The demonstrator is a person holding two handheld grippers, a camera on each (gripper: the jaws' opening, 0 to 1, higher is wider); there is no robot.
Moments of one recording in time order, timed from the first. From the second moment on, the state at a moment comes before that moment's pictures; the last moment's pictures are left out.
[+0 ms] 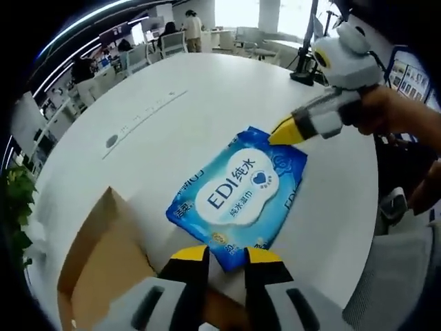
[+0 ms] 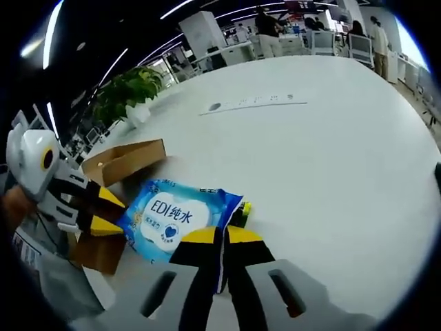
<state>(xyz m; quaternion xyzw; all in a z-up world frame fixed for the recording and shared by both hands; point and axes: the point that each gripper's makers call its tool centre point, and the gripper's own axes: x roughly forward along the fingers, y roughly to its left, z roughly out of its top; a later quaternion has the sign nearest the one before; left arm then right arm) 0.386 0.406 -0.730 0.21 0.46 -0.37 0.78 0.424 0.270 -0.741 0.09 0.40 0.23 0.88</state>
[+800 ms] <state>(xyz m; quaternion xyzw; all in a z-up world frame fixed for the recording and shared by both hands) 0.363 0.425 -0.688 0.16 0.44 -0.40 0.79 0.394 0.270 -0.695 0.03 0.38 0.24 0.89</state>
